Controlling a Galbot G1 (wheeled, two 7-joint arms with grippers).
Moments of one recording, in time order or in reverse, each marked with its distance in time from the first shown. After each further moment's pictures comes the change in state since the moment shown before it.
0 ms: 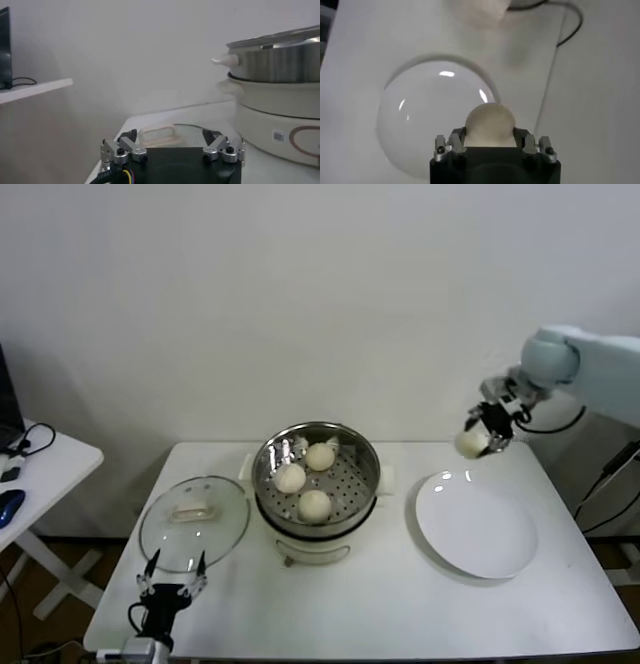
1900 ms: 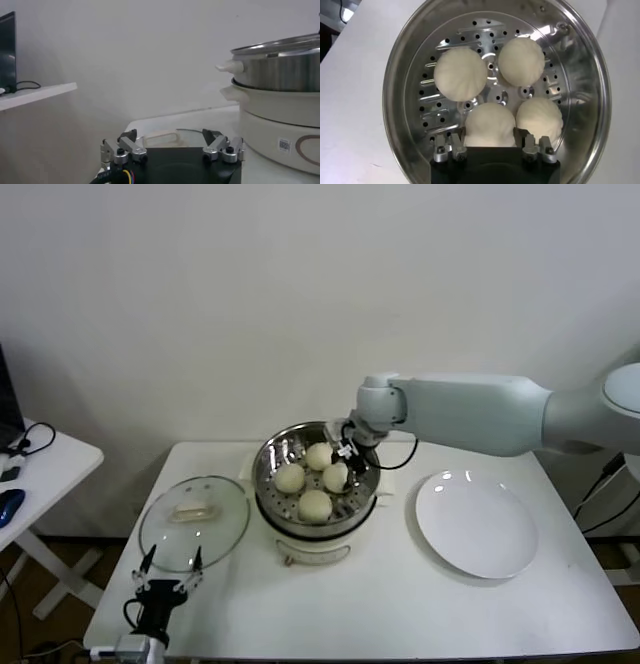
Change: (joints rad) left arm -0.002 0.009 -0.012 -0.015 -0.021 0.006 0.004; right arm -0.351 0.384 0.237 -0.003 0.012 -0.242 0.188
